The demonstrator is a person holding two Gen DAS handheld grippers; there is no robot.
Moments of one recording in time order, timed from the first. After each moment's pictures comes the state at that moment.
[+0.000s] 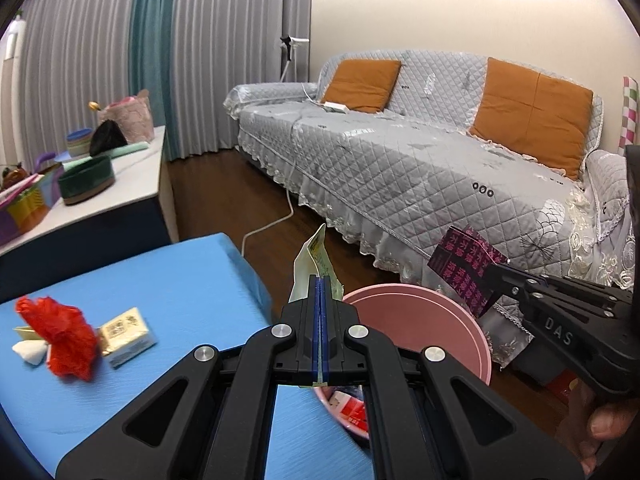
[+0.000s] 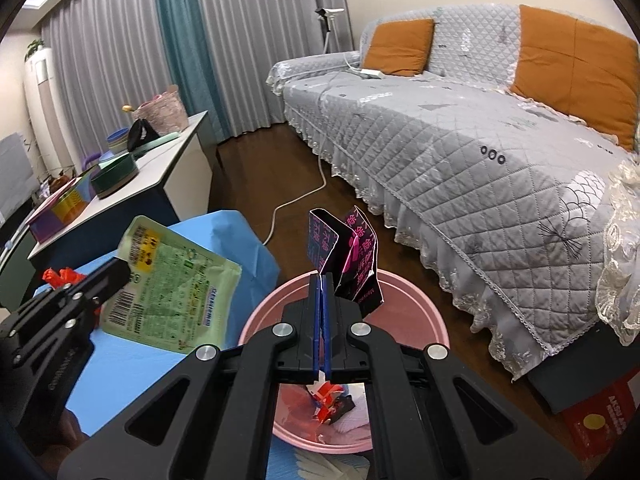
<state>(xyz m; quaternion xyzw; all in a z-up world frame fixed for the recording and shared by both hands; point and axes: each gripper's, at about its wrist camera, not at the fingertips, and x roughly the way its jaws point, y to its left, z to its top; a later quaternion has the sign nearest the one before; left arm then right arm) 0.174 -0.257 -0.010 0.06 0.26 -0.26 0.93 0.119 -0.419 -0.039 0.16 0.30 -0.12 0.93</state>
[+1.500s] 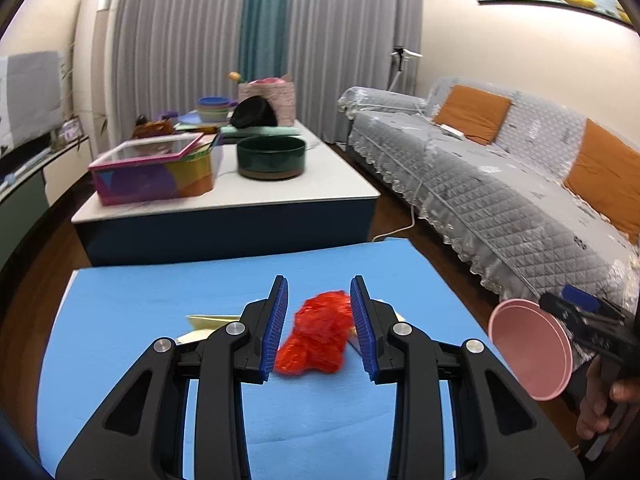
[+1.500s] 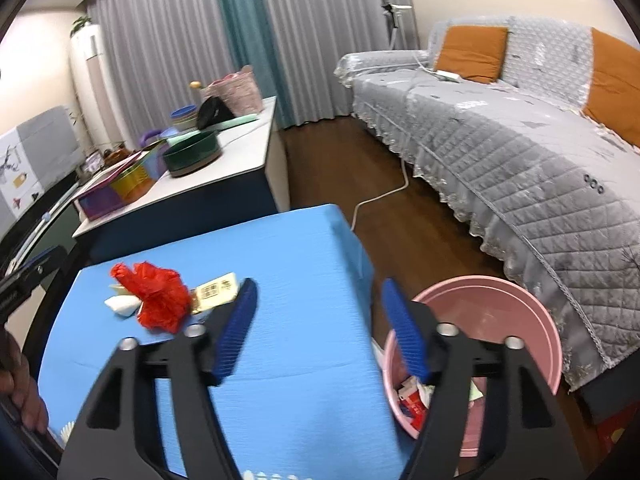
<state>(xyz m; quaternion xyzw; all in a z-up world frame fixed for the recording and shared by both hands) 0.227 0.011 0.035 -0.01 0.28 -0.12 0.95 0.180 -0.270 -0.011 0.13 0.30 -0.01 0.95</state>
